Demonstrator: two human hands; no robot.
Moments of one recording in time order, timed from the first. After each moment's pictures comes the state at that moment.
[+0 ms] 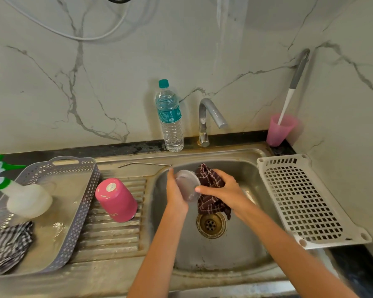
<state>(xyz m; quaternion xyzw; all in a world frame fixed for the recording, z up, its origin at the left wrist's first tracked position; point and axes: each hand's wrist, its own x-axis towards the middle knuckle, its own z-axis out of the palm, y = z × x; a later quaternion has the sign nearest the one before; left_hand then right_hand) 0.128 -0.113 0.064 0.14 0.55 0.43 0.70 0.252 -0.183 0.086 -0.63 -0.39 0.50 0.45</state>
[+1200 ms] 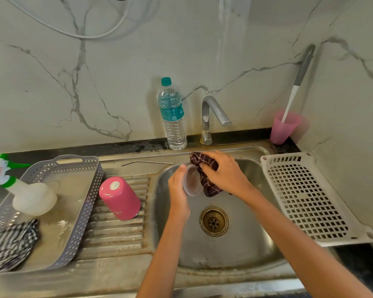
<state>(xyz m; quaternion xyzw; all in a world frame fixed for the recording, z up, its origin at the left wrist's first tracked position) 0.120 -0.133 0.065 0.39 0.41 0.53 0.63 0.251 -0.151 0.115 -0.66 -0.63 0.20 0.36</state>
